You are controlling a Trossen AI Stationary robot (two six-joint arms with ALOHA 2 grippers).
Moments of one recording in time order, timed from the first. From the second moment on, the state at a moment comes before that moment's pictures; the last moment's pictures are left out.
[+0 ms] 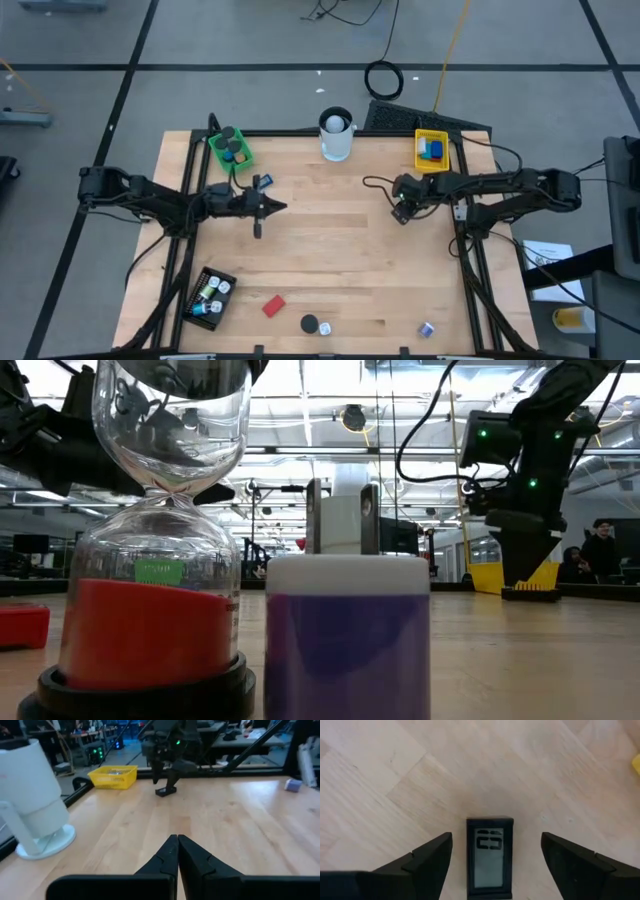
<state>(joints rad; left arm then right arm) 0.13 1.26 0.14 0.99 0.07 0.08 -0.26 1.22 0.58 -0.69 0.20 0.53</state>
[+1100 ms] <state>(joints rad) 0.13 1.26 0.14 0.94 0.05 0.10 -0.24 1.01 0.48 -0.63 0.21 0.56</state>
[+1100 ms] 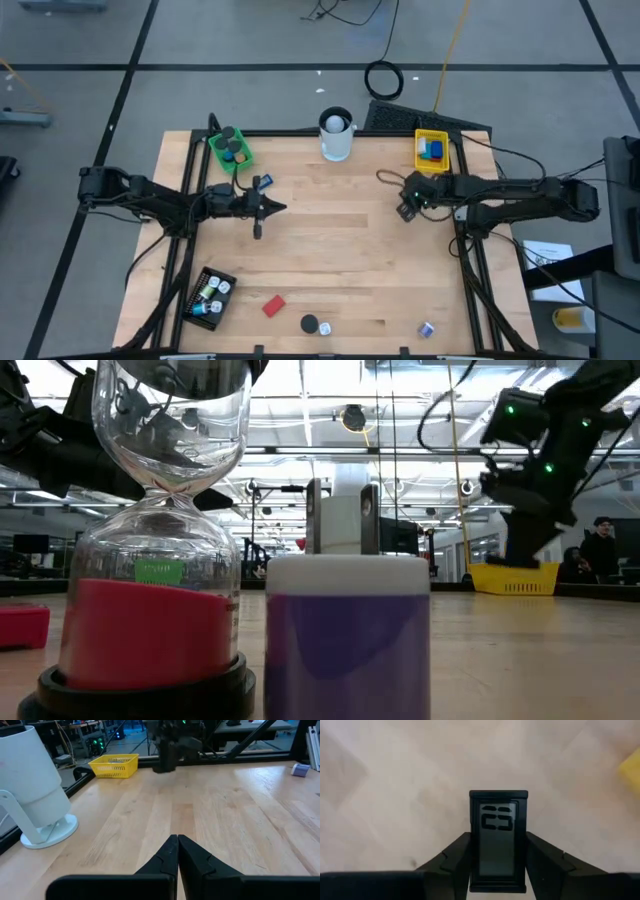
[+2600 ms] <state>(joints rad) 0.13 1.26 0.14 0.92 0.05 0.09 -0.97 1.34 0.74 -0.61 0.29 0.49</state>
